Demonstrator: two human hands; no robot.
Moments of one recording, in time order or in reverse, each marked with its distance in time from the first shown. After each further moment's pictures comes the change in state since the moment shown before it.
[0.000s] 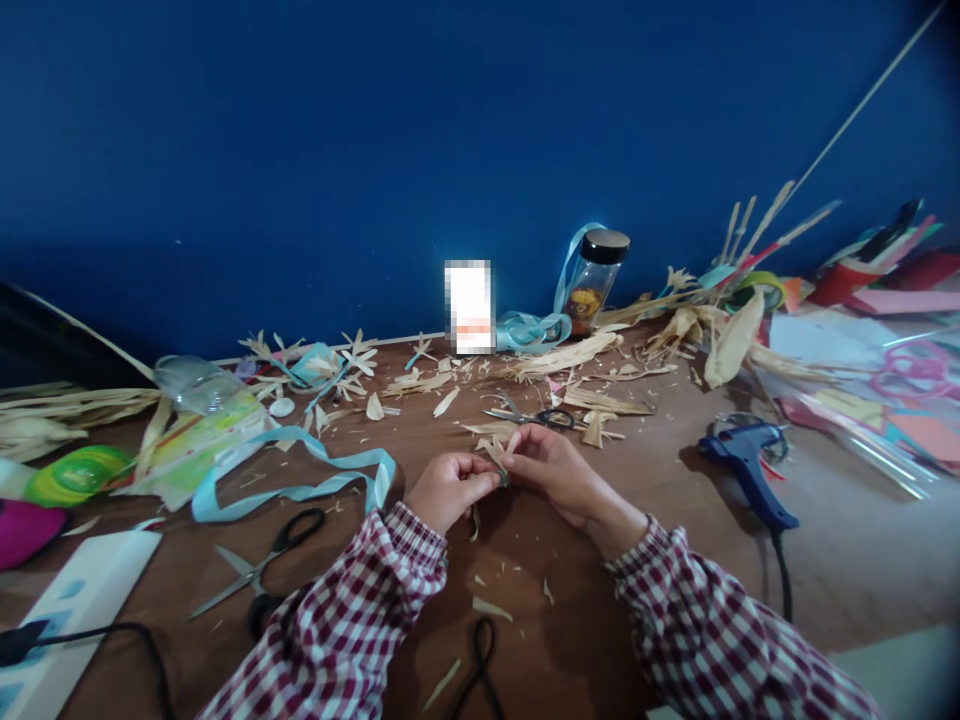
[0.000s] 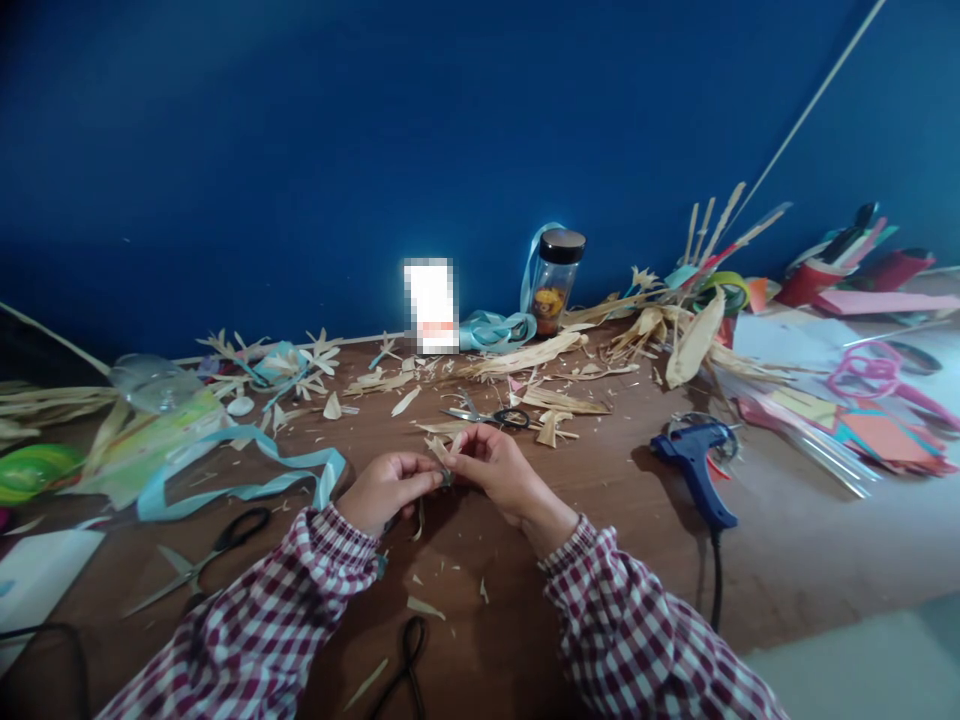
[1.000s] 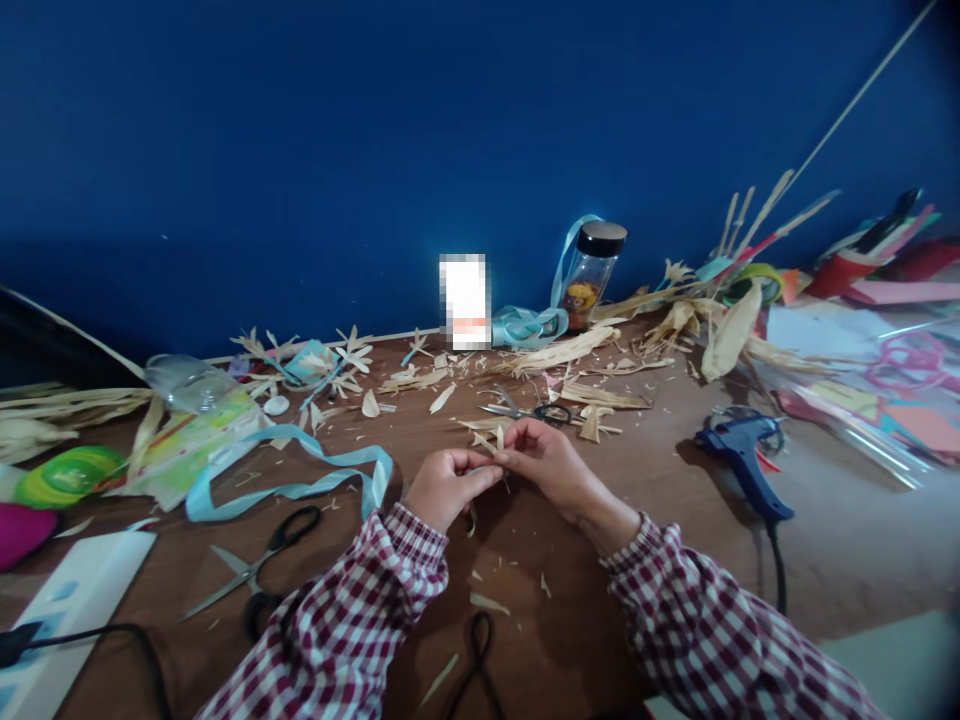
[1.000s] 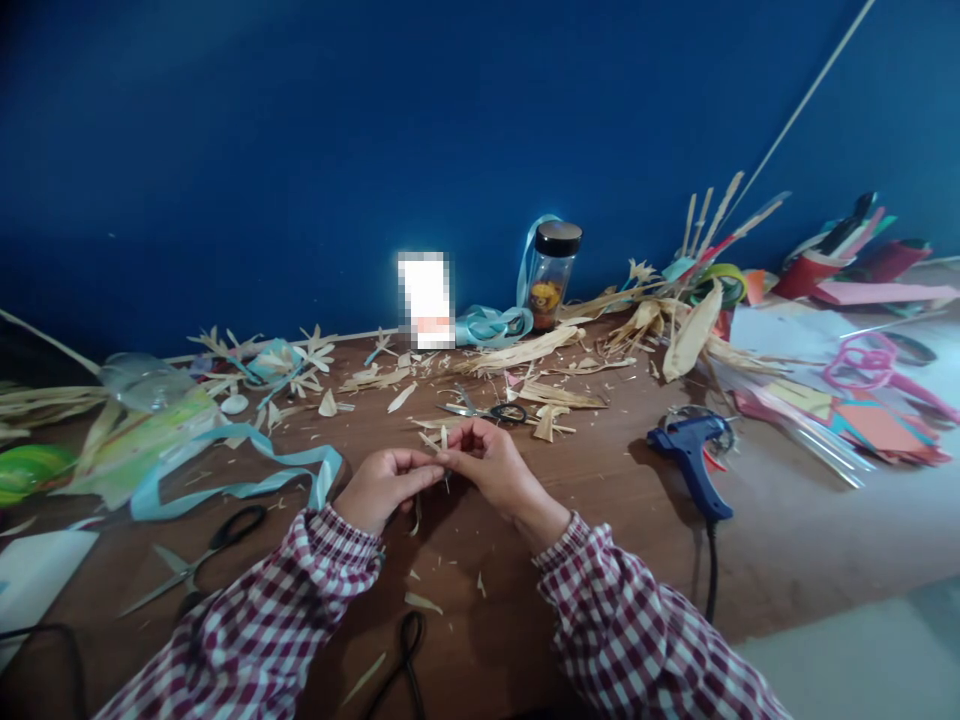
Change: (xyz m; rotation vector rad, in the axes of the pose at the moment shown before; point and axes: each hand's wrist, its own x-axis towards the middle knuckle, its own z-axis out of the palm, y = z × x) left_hand -0.003 -0.003 0.003 -0.044 0.045 0.005; right_hand 0.002 0.002 0.001 -0.151 0.073 -0.096
